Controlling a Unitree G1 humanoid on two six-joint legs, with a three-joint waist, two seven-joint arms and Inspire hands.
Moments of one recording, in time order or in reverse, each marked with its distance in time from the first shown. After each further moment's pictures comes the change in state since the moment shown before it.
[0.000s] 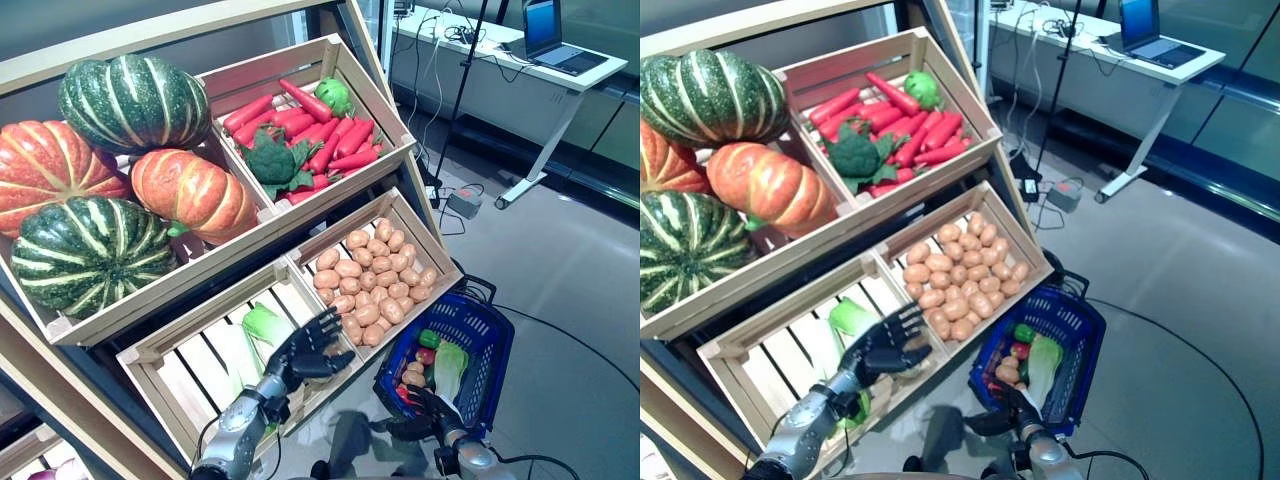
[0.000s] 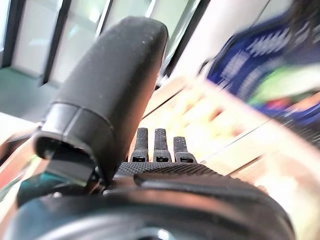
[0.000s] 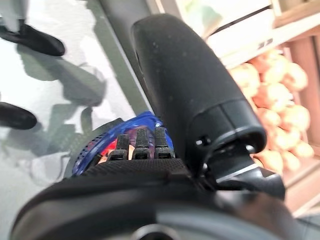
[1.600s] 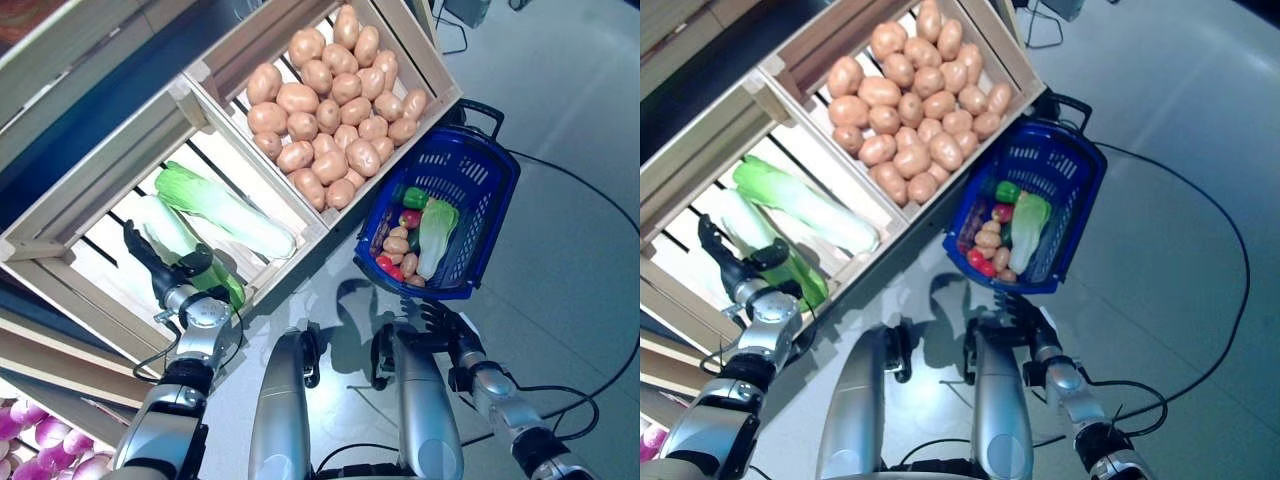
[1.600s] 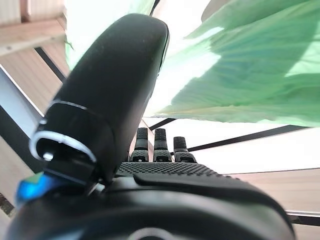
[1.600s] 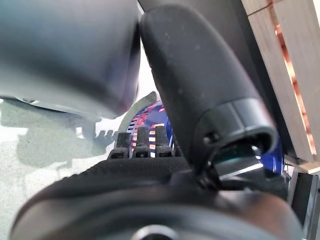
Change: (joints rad) left arm -0.541 0.145 0.174 0.282 0.277 0.172 1.110; right arm -0.224 -0.179 -0.004 -0.203 0.195 0.017 -0.057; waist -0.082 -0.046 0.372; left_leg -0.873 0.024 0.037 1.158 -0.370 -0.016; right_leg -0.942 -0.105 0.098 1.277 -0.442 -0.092
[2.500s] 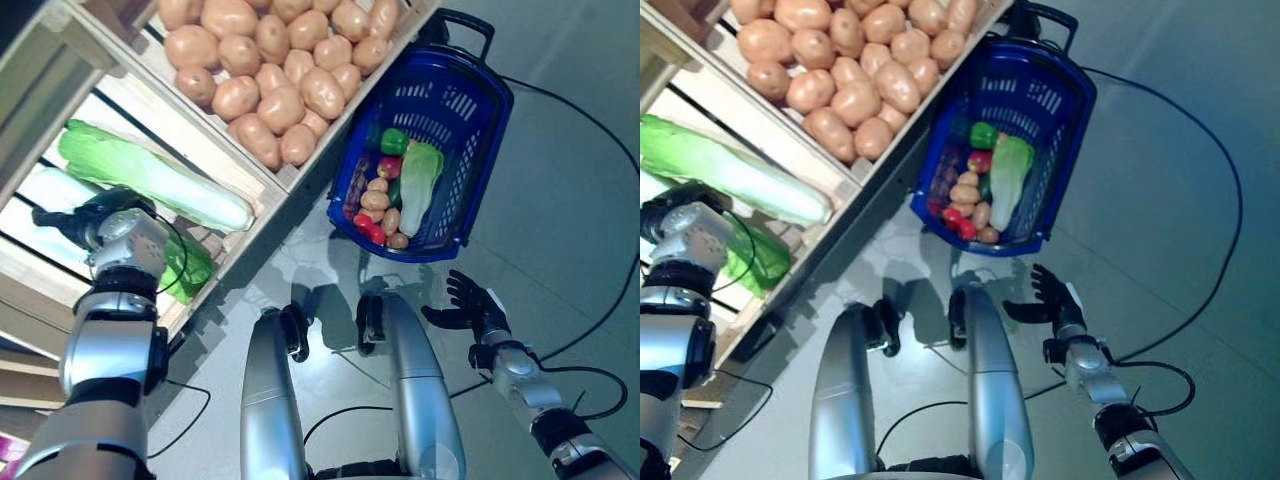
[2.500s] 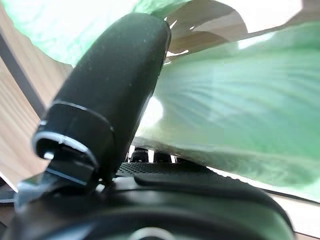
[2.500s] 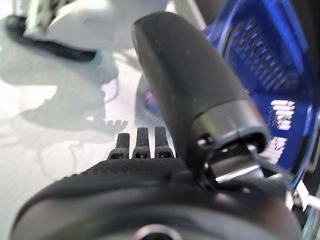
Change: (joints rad) left arm -0.465 0.266 0.054 0.331 -0.562 0.145 0.026; right arm -0.042 -0.129 -0.007 0.020 0.041 -0.055 -0.051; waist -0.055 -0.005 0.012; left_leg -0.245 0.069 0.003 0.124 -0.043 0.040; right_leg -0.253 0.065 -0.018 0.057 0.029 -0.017
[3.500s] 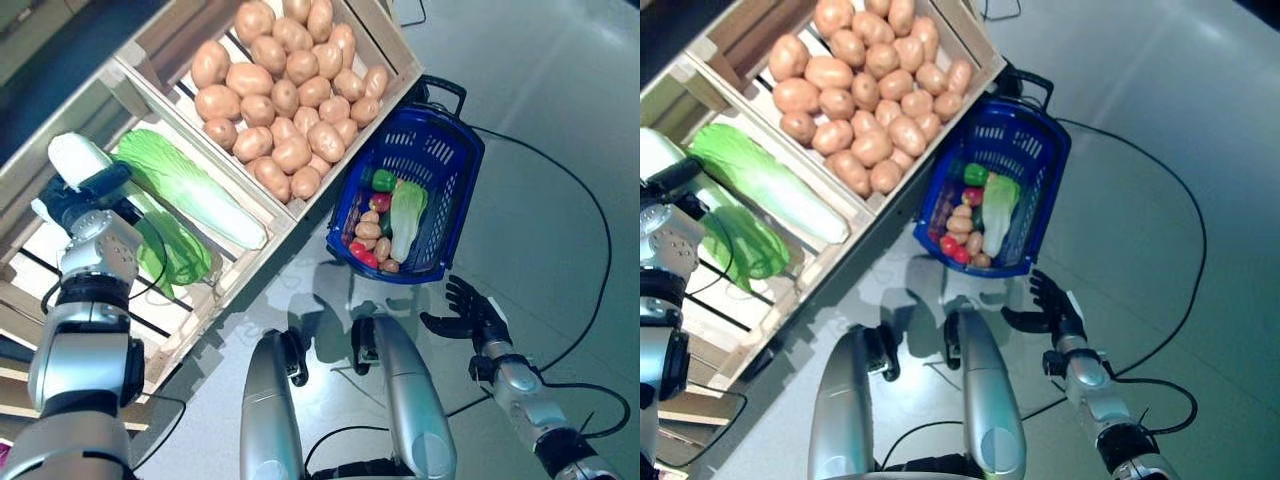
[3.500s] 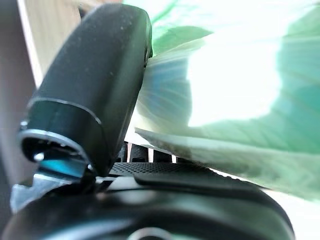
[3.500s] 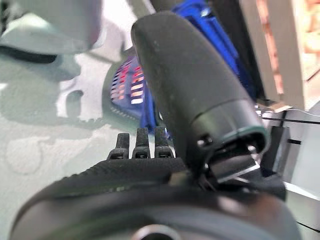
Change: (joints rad) left arm 0.181 0.056 -0.021 -0.206 0.043 0.053 -0.338; right arm 0.095 0.060 -0.033 -0.142 -0.006 -0.028 -0.005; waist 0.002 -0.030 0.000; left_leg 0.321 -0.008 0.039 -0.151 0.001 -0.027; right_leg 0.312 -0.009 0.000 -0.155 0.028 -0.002
